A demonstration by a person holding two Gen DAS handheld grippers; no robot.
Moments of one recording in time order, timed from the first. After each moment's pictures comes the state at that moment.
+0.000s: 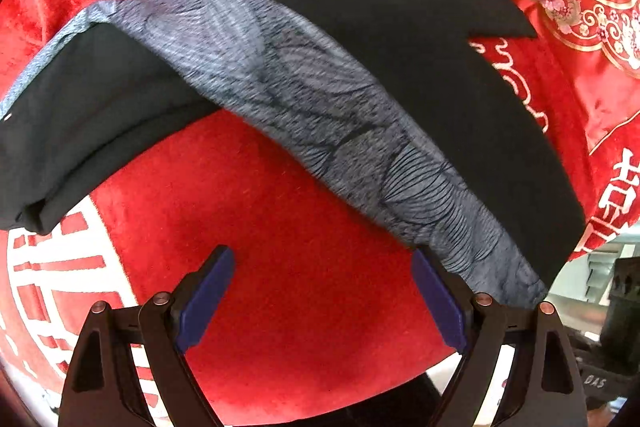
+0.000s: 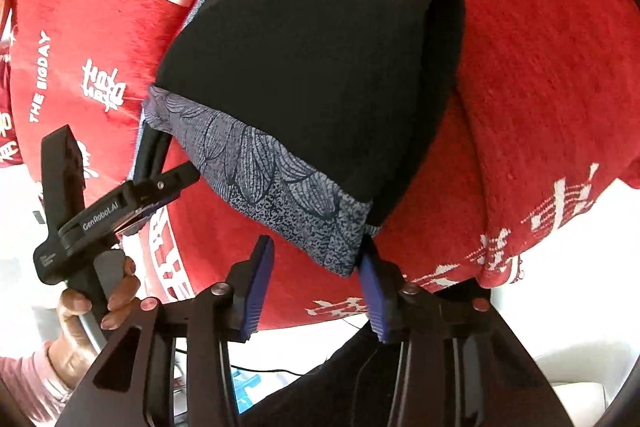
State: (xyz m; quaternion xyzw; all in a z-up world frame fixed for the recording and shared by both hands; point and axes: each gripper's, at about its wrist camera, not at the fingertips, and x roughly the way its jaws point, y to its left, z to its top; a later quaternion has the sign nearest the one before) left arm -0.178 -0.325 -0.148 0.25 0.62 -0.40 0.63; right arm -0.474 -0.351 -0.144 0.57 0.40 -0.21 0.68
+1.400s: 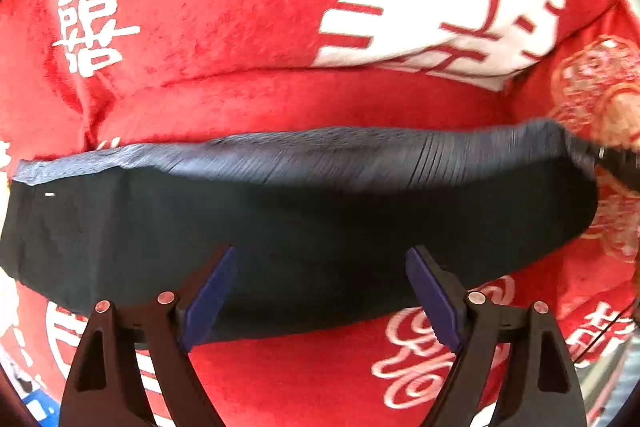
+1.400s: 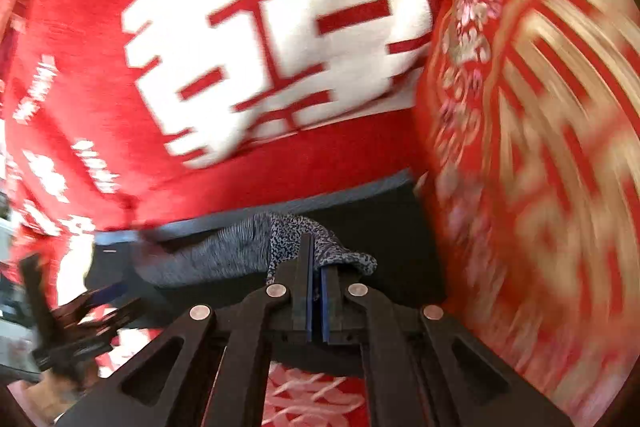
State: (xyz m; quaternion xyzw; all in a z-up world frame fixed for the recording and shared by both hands) left arm -0.077 -0.401 -0.079 0.18 0.57 -0.34 0.73; right arm -0.311 -0.625 0.012 0.32 0.46 -0.25 0.79
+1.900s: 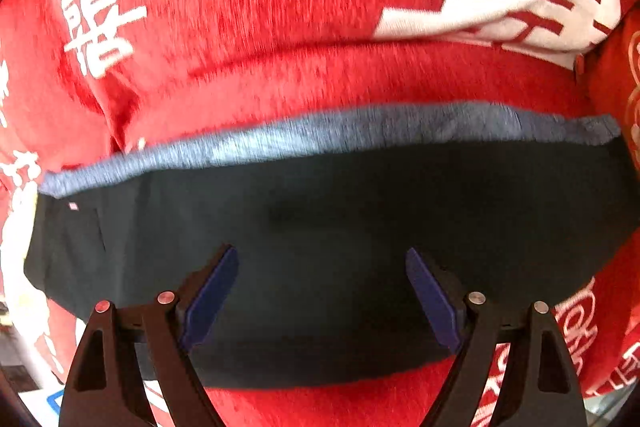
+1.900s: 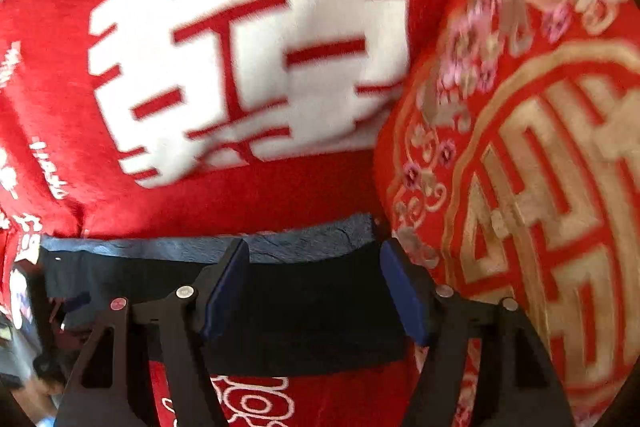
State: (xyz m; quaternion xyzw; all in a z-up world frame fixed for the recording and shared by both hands) left arm -0.048 -0.414 -0.127 0.25 0.56 -0.27 0.74; right arm -0.300 -0.621 0.025 0.24 0.45 -0.31 0.80
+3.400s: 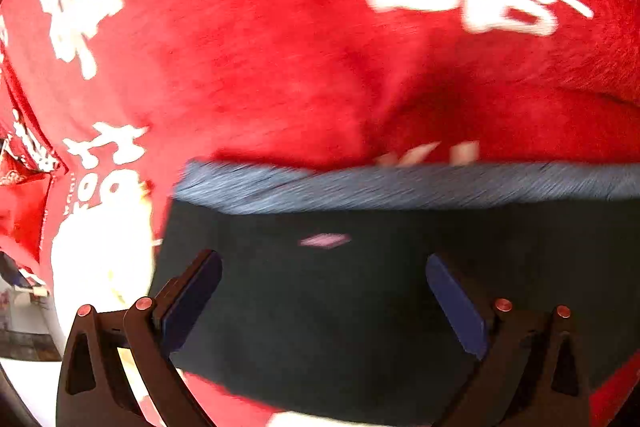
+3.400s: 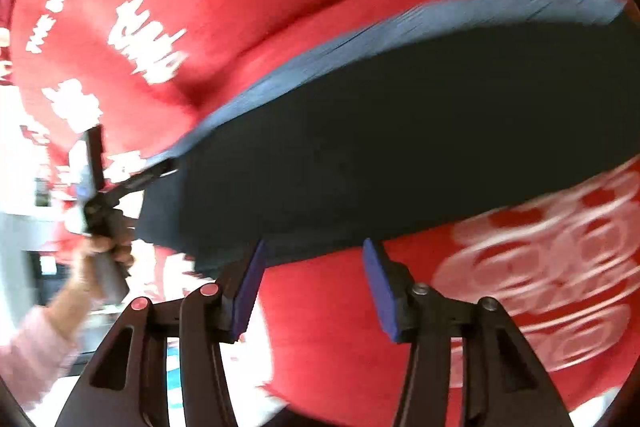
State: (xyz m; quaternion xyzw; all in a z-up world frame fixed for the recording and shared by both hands) left arm 0.173 -0.185 -0.139 0.28 0.54 -0.16 0.78; right arm -0.174 -0.421 -0.113 0.45 0.49 -0.11 0.73
